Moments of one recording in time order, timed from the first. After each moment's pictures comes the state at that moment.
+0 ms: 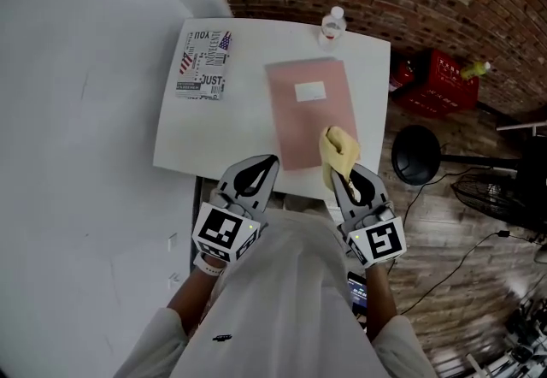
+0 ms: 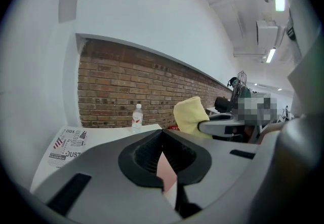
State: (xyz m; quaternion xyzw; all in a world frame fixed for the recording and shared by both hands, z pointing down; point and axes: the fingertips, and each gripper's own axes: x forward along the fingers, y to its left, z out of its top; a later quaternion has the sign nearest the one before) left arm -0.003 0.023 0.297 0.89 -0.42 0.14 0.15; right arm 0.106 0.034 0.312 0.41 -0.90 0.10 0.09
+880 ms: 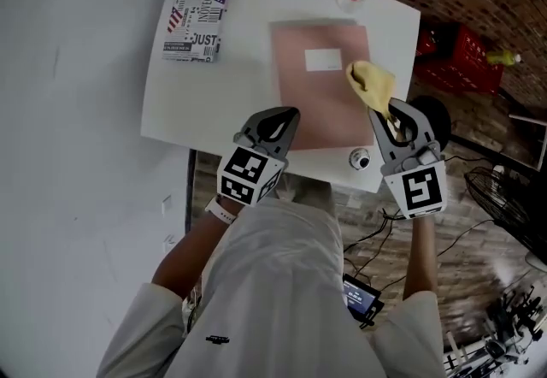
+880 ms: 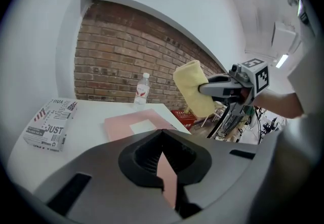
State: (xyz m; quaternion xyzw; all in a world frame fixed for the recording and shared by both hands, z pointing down) left arm 0.013 -0.046 0.428 0.86 -0.40 0.19 0.23; right arm 0.131 -0.077 0.360 0.33 -0.90 -0.01 0.26
